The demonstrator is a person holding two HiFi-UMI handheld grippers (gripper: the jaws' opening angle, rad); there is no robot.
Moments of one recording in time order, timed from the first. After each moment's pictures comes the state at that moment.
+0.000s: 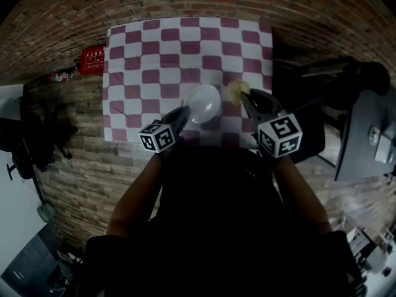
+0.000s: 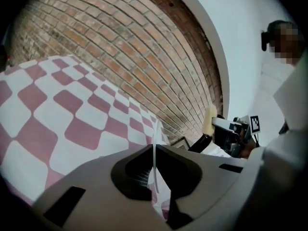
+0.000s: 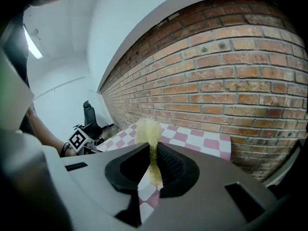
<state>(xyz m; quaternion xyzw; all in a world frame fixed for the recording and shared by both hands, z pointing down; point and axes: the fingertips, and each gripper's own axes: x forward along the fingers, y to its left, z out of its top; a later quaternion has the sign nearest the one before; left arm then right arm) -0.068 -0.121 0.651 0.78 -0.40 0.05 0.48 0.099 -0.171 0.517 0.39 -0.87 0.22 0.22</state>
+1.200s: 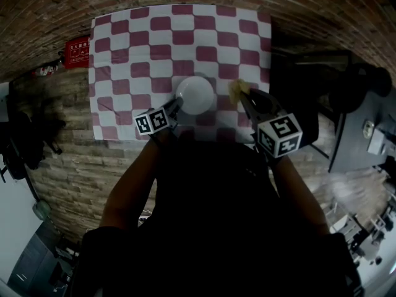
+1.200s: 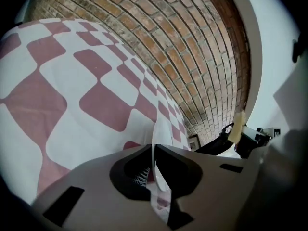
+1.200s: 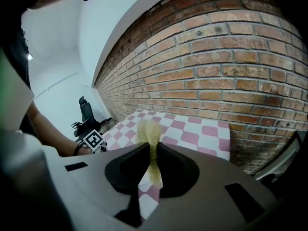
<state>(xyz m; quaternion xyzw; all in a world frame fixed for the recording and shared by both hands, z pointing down) -0.079 -0.131 0.746 0.69 -0.39 0.08 0.60 0.103 -0.169 0.551 0.39 -0.84 0.27 0.27</state>
